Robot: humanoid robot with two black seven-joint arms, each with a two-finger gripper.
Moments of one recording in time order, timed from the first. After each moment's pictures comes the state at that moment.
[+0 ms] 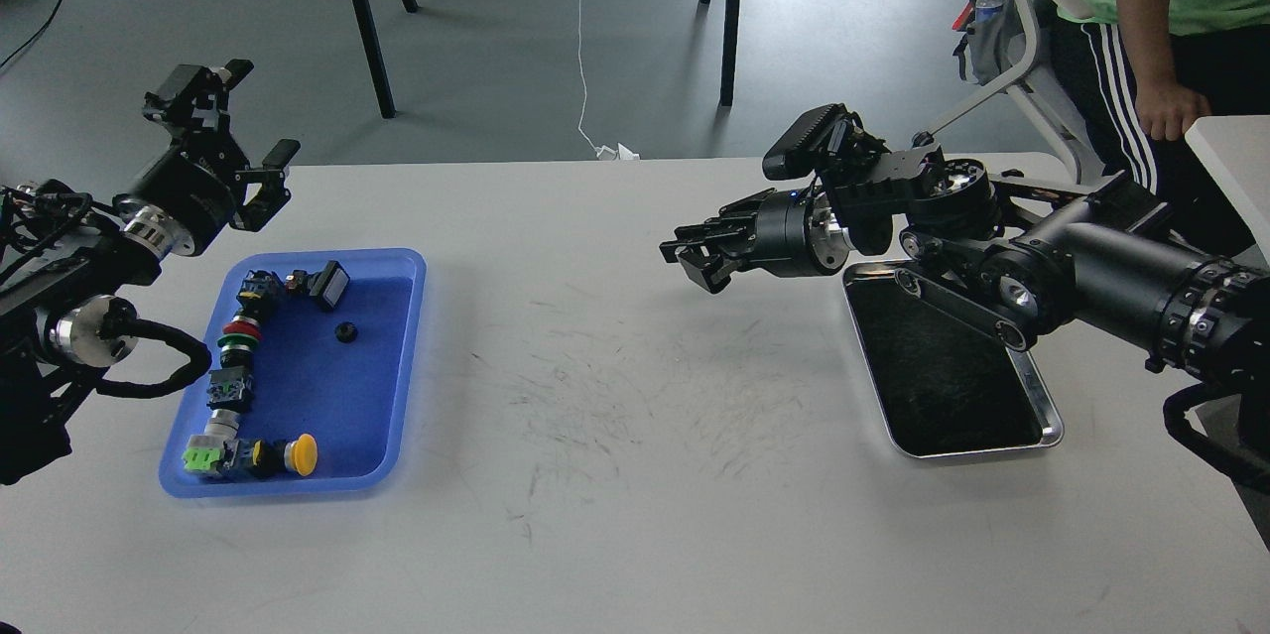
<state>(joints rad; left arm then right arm) -0.78 0.53 -0.40 -0.58 0.08 -0.43 -0.49 1.15 -0.17 0.01 0.77 -1.69 0.11 0.49</state>
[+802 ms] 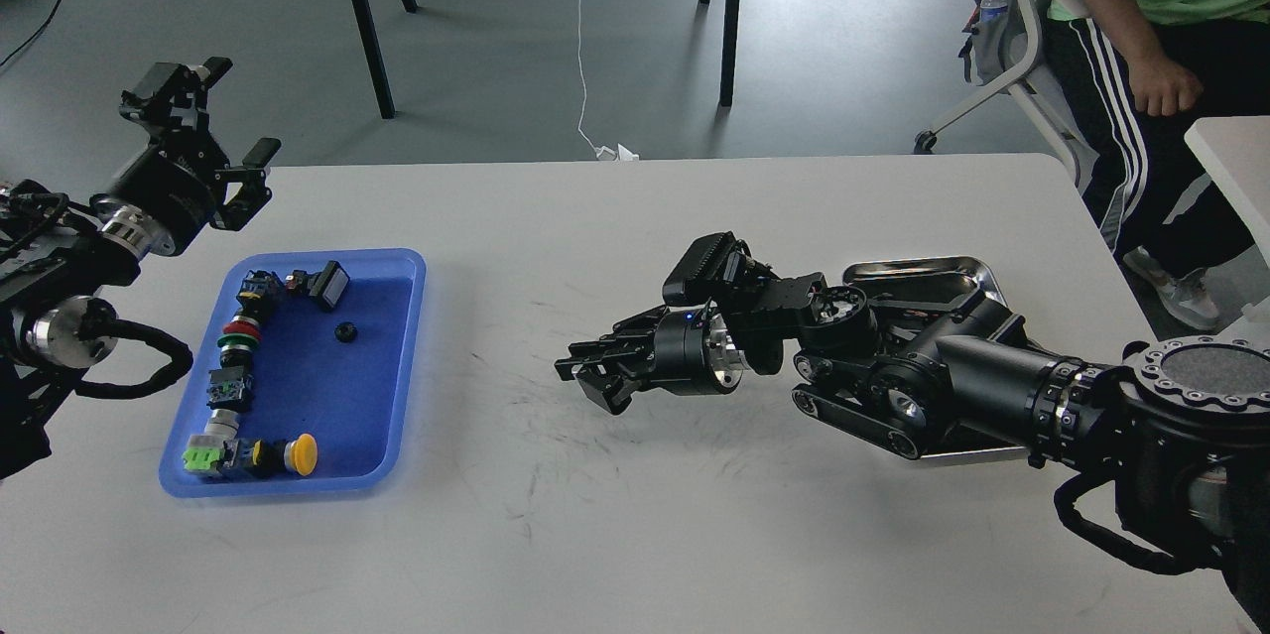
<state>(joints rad) -0.78 0.56 -0.40 -0.58 0.07 -0.44 -0.49 1.01 0.00 -0.06 0.73 -1.69 0.03 0.49</state>
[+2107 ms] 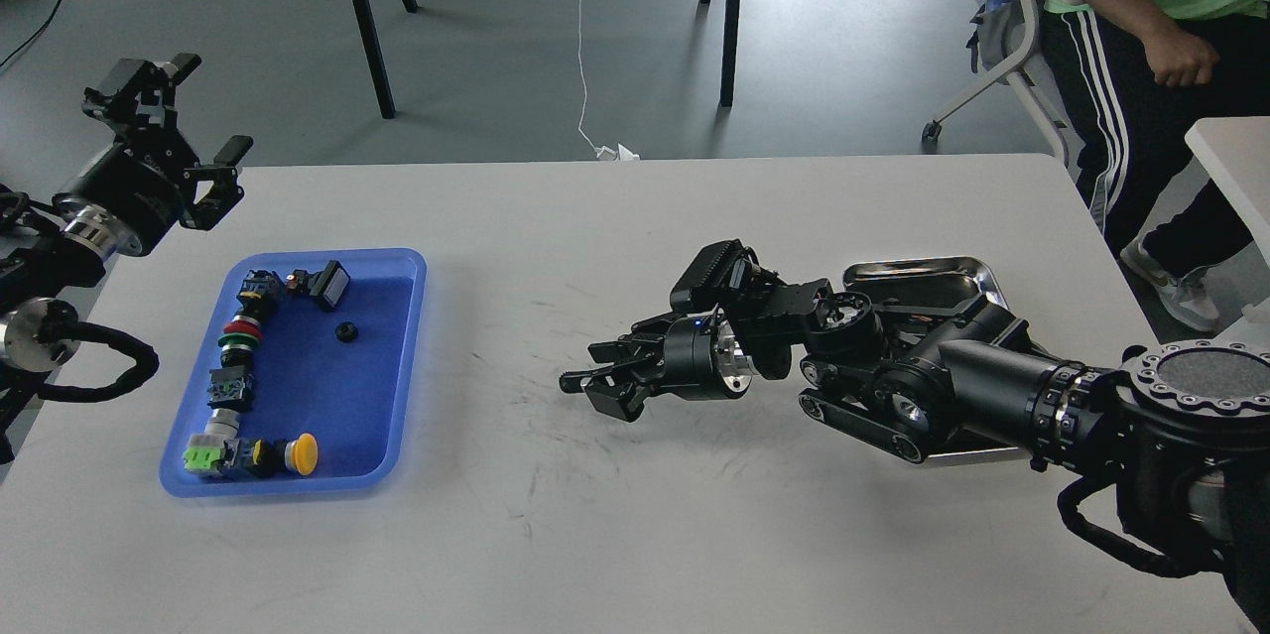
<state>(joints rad) -0.76 0.62 -0.42 -0.60 0.06 -0.48 -0.49 1.01 0.00 -0.07 0.71 -1.68 0.03 0.49</state>
